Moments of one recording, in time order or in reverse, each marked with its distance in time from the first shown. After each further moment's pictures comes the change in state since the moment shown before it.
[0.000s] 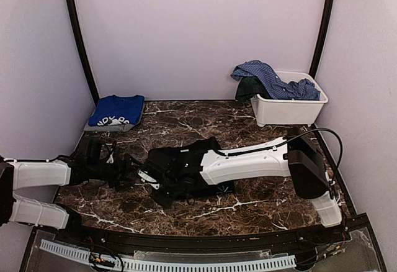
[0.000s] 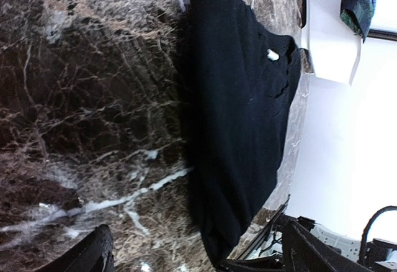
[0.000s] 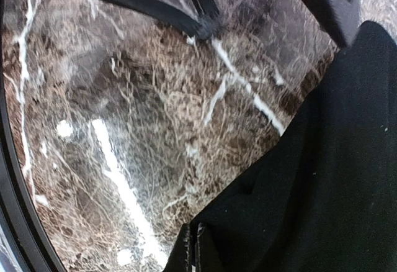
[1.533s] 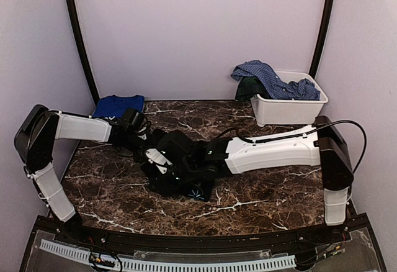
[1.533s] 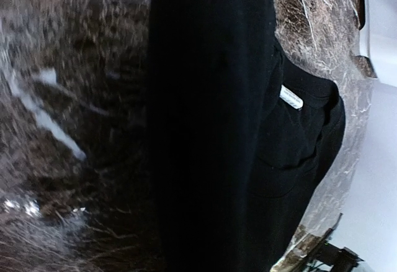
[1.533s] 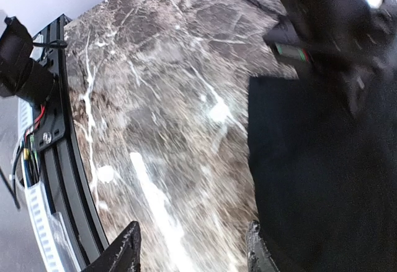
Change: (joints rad) left arm -0.176 0.568 0.629 -0.268 -0.216 0.091; right arm -0.047 -0.189 -0.162 0.218 -0.138 0.062
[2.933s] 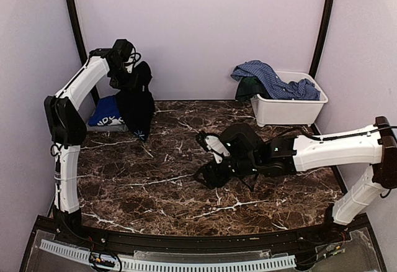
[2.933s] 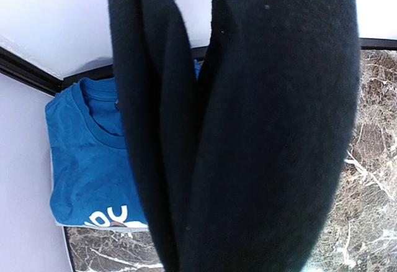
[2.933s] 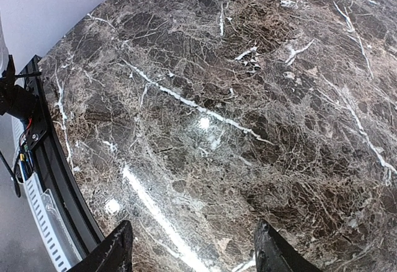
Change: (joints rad) left arm 0.229 0.512 1.442 -0.878 -0.586 0.790; right arm -0.126 -0.532 -0.592 0.112 0.059 0.154
